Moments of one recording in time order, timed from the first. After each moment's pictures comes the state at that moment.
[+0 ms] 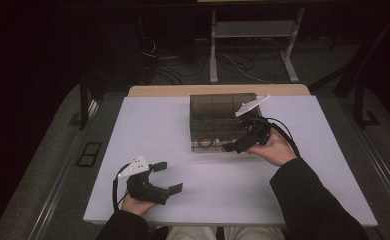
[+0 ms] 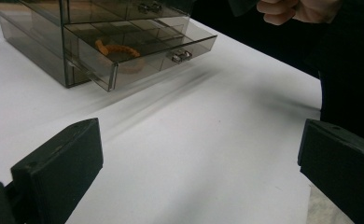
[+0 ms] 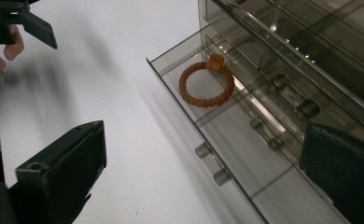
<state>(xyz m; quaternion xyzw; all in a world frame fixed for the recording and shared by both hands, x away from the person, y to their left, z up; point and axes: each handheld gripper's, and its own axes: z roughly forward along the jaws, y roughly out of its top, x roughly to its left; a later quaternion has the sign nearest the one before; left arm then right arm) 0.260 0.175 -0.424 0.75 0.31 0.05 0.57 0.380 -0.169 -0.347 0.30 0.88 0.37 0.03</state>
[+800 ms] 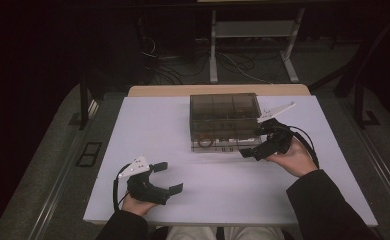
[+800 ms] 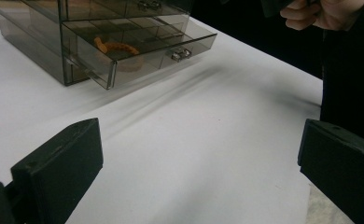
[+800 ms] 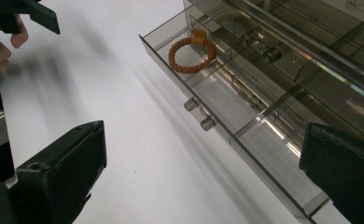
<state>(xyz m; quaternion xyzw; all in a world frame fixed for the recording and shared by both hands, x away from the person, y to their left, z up) 0.260 0.174 -0.425 0.75 0.32 0.05 0.57 0.353 -0.215 -0.348 0.32 0.87 0.39 0.04</state>
